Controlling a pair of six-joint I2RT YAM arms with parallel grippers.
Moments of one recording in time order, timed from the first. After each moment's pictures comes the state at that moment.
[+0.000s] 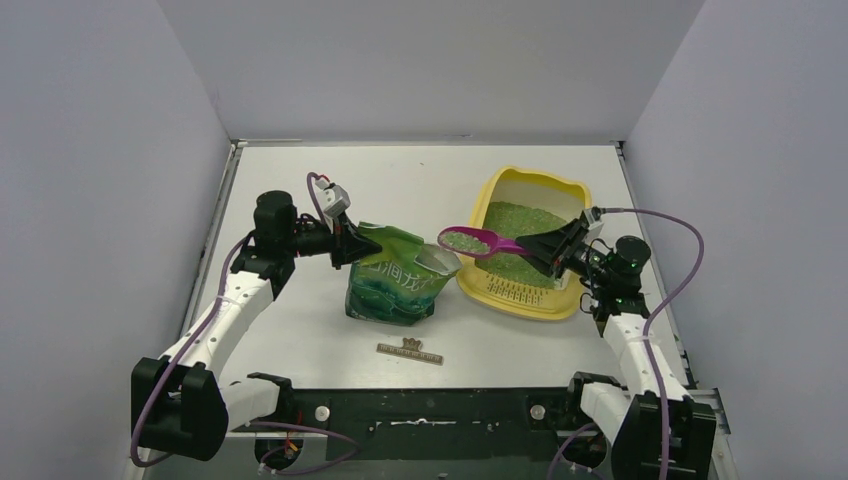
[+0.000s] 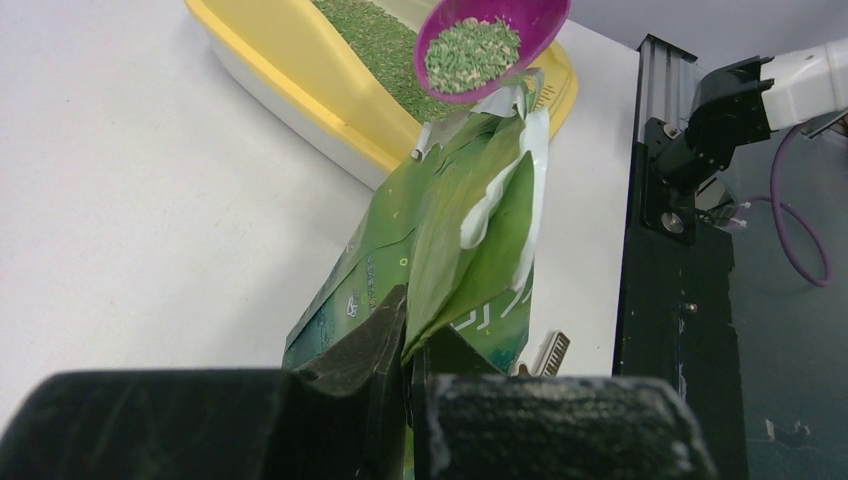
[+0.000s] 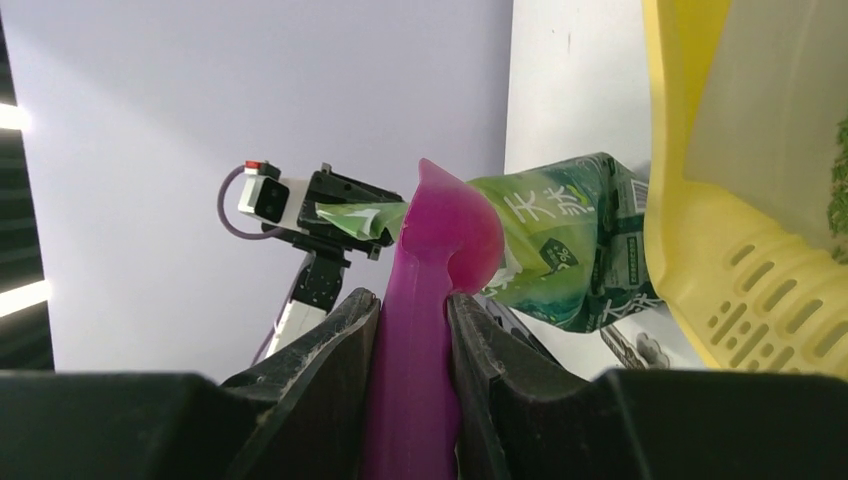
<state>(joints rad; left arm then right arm) -0.22 1.17 0.80 0.03 1.05 0.02 -0.13 0.96 0.44 0.39 -1.04 1.38</state>
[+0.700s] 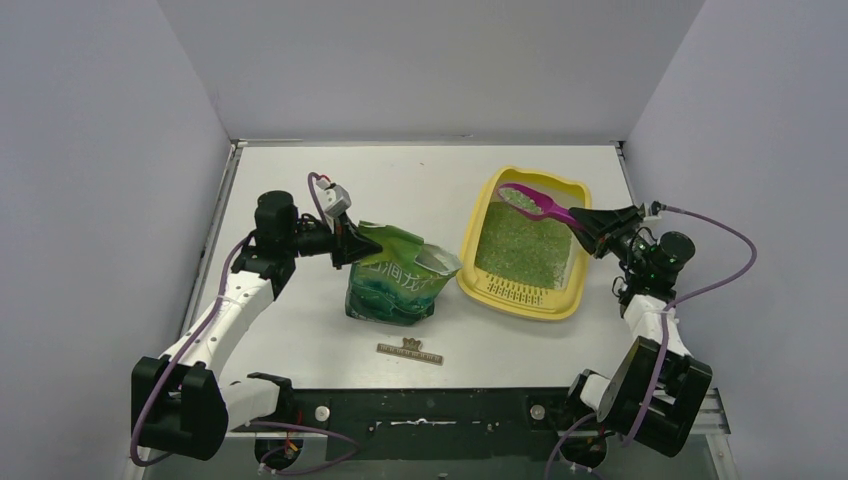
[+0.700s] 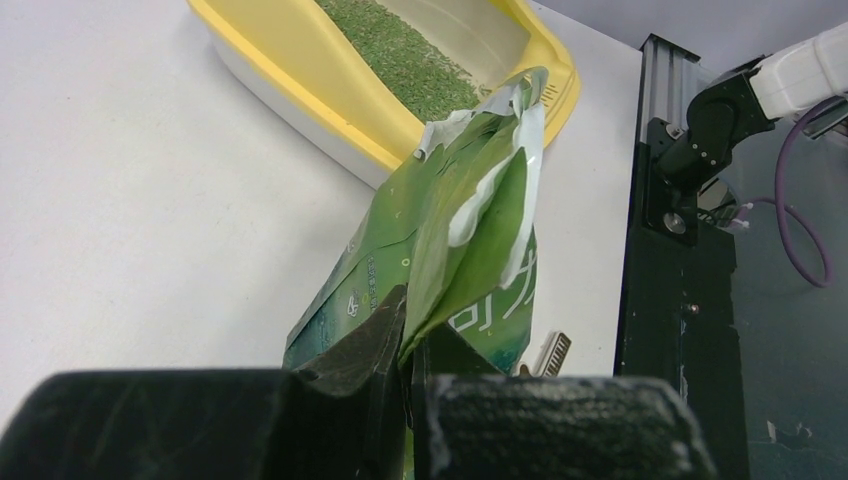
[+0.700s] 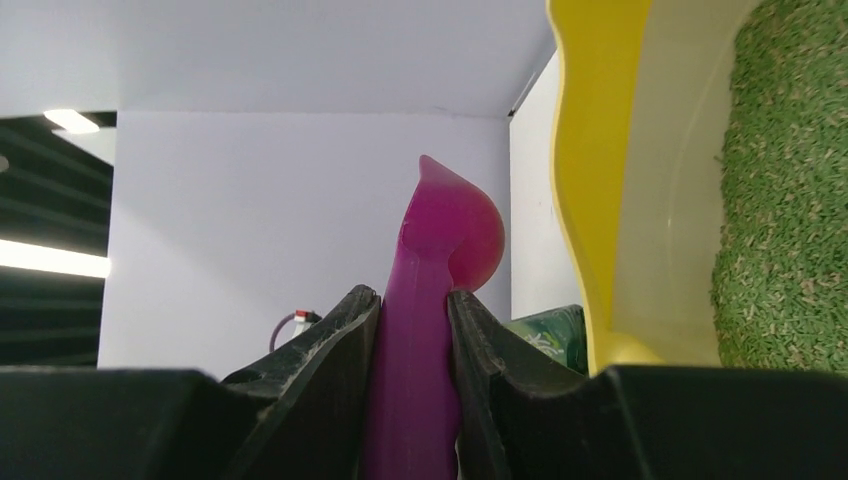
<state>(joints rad) -0.22 1.18 0.80 0.03 1.04 0.02 -0.46 1.16 0.51 0.65 -1.07 1.50</state>
